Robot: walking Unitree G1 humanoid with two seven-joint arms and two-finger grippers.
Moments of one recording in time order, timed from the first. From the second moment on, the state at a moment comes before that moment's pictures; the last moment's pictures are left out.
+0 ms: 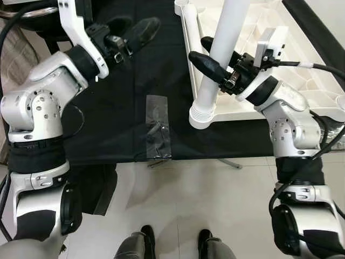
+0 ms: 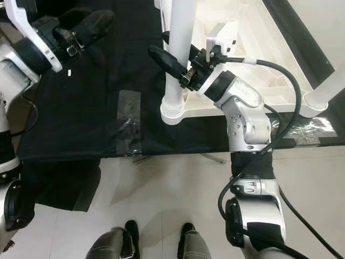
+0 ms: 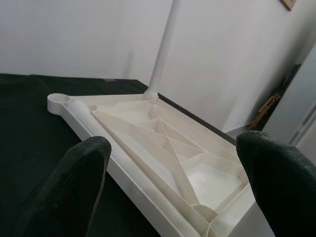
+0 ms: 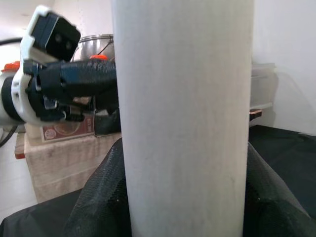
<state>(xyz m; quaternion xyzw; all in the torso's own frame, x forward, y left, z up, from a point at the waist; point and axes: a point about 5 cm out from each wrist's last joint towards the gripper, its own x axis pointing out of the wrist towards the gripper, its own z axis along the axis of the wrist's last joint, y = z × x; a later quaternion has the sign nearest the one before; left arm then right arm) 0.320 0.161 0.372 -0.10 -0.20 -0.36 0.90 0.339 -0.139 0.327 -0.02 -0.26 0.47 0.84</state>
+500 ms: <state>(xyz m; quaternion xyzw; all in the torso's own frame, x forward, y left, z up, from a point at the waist) 0.316 0.158 0.350 -0.13 -0.18 -0.34 0.92 0.333 -0.099 0.302 0.01 -0.21 0.12 0.97</state>
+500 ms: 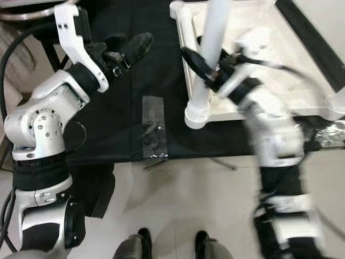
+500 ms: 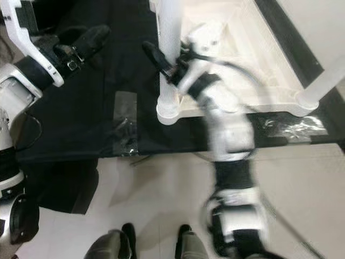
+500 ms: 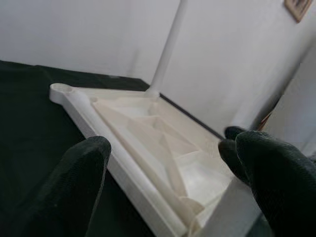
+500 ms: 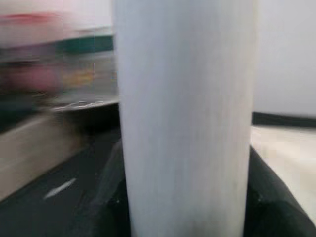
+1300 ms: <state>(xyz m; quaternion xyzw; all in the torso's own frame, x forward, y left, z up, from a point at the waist) 0.309 0.165 0.342 -0.14 -0.17 -0.31 0.93 0.314 -0.067 0.289 0.01 -0.20 0.09 0.98</state>
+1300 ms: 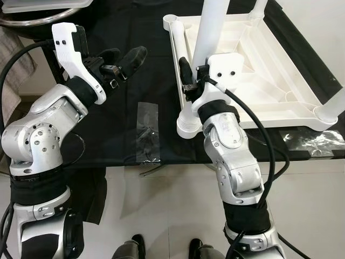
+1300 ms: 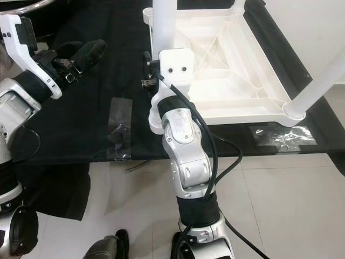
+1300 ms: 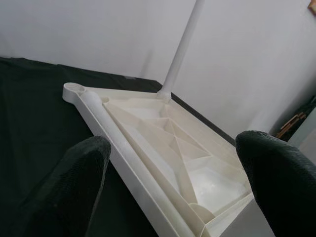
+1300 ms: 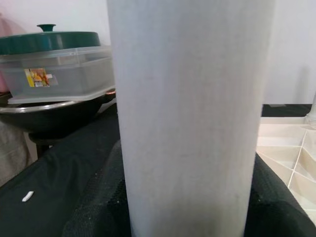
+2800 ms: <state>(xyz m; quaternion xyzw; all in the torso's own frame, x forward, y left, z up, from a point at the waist) 0.319 0.059 0.423 0.07 -0.18 -0.57 0.80 0.310 -0.055 0.290 0.00 -0.20 0.13 0.97</state>
